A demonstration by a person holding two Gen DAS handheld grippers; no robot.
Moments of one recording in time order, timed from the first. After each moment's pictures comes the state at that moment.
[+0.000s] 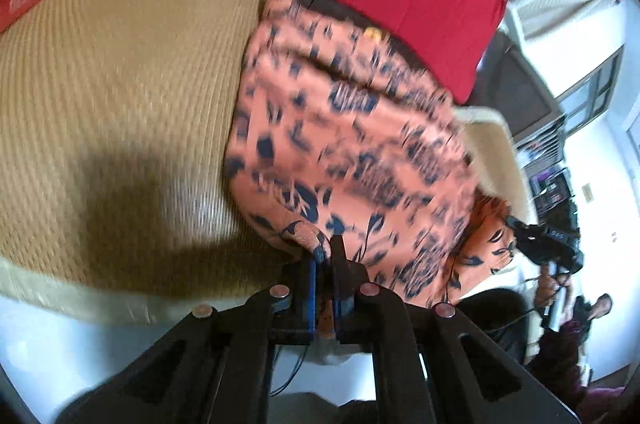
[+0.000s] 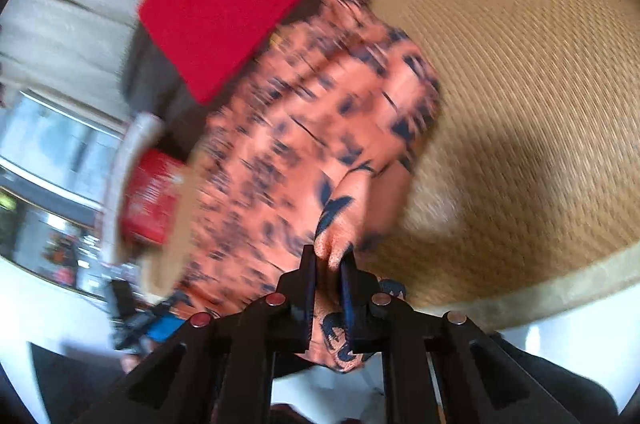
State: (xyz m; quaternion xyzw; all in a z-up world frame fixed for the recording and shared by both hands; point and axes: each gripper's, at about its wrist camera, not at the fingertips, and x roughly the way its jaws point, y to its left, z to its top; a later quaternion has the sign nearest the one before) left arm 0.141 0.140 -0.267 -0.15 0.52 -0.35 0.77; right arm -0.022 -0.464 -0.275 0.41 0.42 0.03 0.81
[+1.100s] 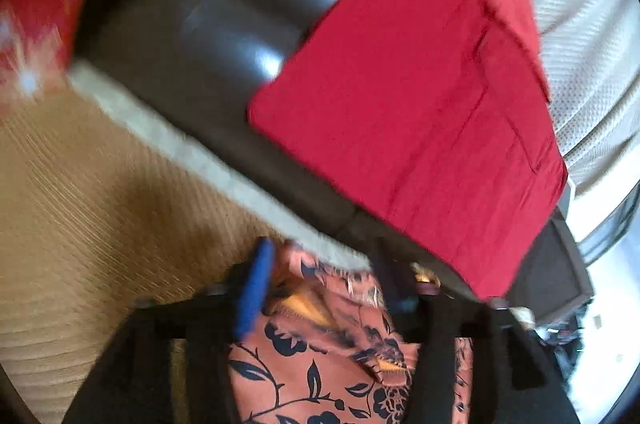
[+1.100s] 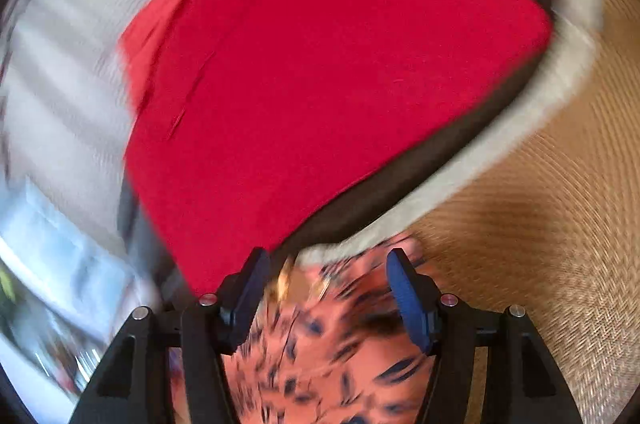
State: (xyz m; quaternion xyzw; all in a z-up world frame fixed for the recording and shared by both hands) left arm 0.385 0.093 -0.226 -0.26 0.37 -0.20 0.87; right arm 0.215 -0.550 -0.231 0.39 0.25 -0.04 0.89
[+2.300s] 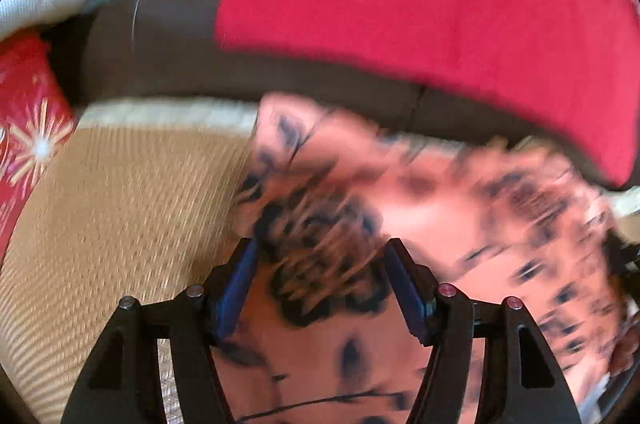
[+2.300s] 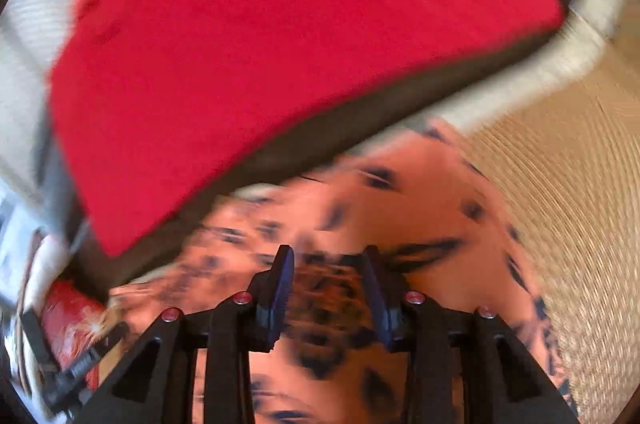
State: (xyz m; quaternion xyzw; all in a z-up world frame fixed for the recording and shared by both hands) left arm 0.392 -0.014 -0.283 0.02 0.51 -0.11 0.85; right arm 0.285 -0.487 -0.287 0.34 0.36 -0.16 0.85
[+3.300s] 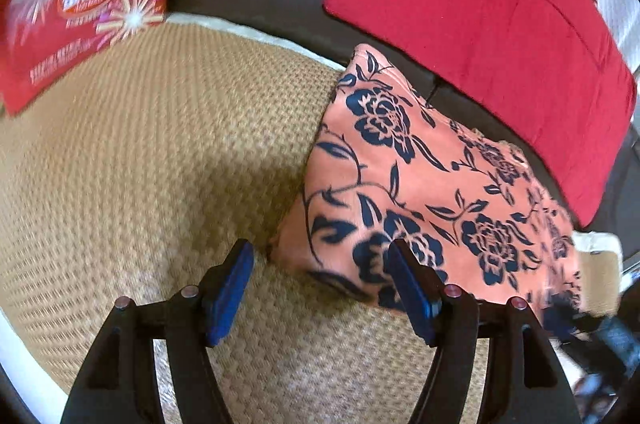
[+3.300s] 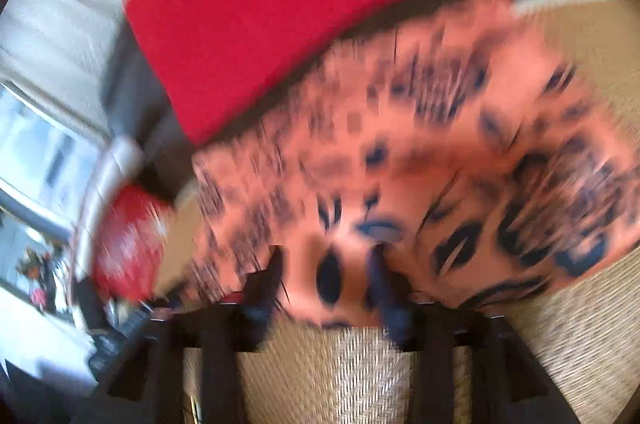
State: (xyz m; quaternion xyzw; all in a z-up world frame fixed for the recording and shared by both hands) left arm 0.249 0.084 -0.269 -0.15 0.49 -0.09 0.85; right arm 0.201 -0.368 -0.275 0.35 0.45 0.01 0.82
